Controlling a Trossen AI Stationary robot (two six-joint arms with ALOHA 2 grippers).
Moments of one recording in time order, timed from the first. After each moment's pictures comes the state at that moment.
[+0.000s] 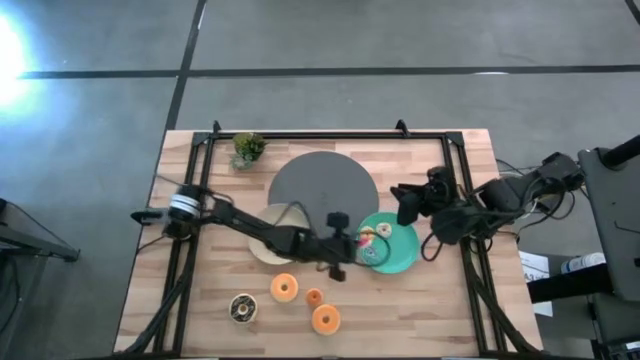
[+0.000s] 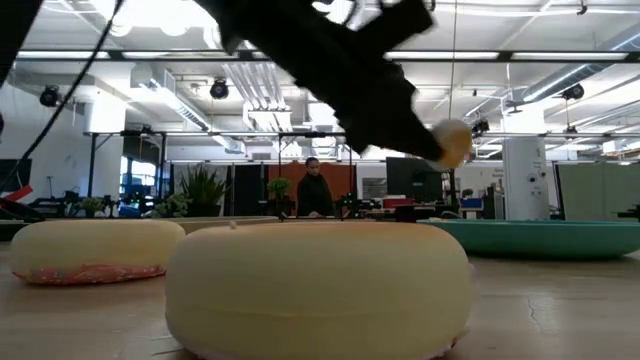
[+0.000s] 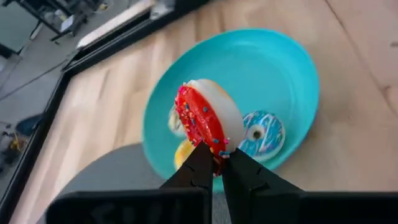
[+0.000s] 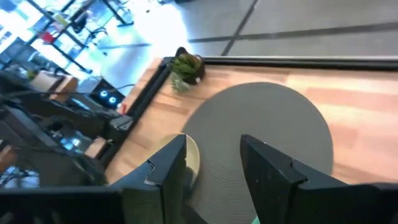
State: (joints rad) left arm -0.25 2.01 1.36 0.09 -0.45 0.28; right arm 0.46 1.19 1.35 -1.02 0.94 1.39
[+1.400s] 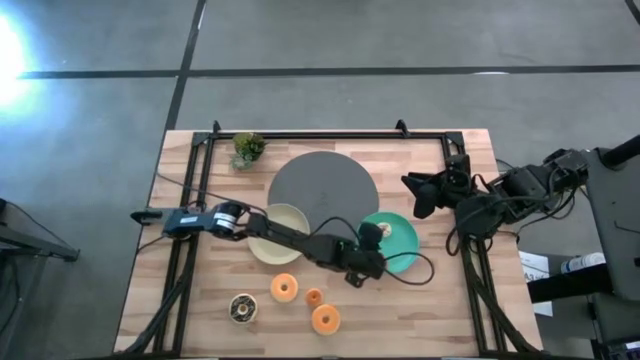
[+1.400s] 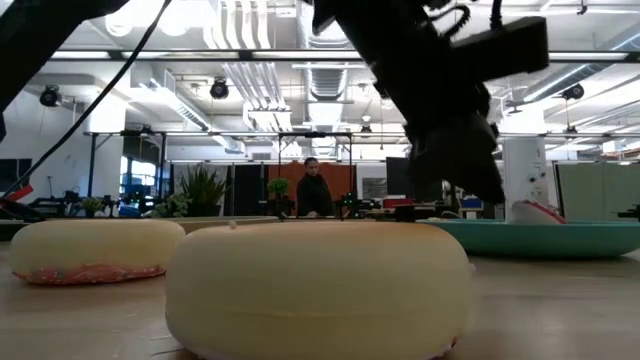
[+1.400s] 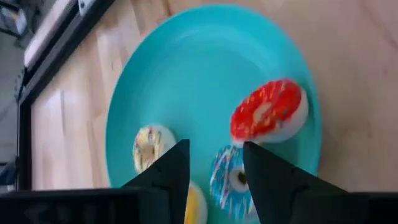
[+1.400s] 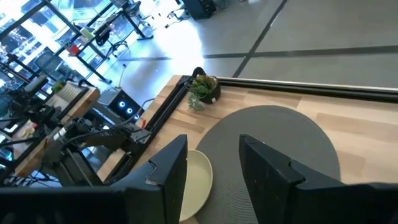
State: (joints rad) left arm -0.25 2.36 1.98 -0.46 -0.45 0.44; right arm 0.50 1.14 1.45 -1.05 1.00 1.30
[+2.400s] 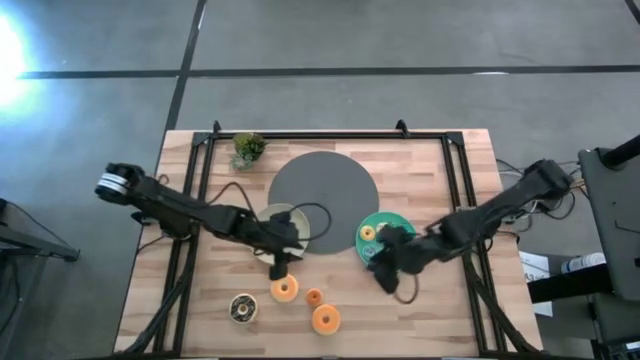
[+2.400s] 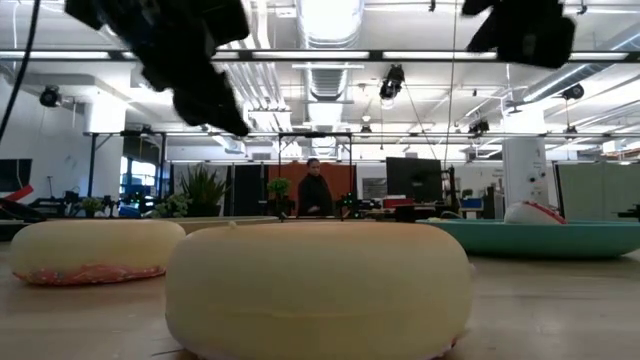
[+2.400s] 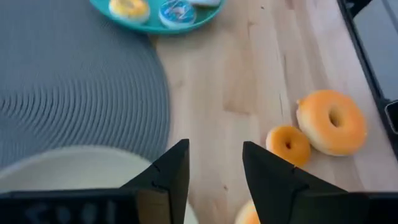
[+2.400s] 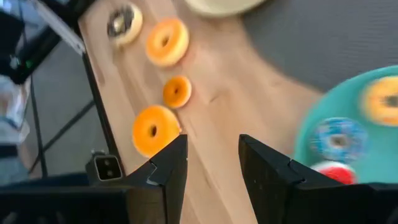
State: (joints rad) left arm -0.26 1.37 0.82 -0.15 -0.06 -0.34; right arm 0.48 1.38 1.04 -0.50 0.23 1.08
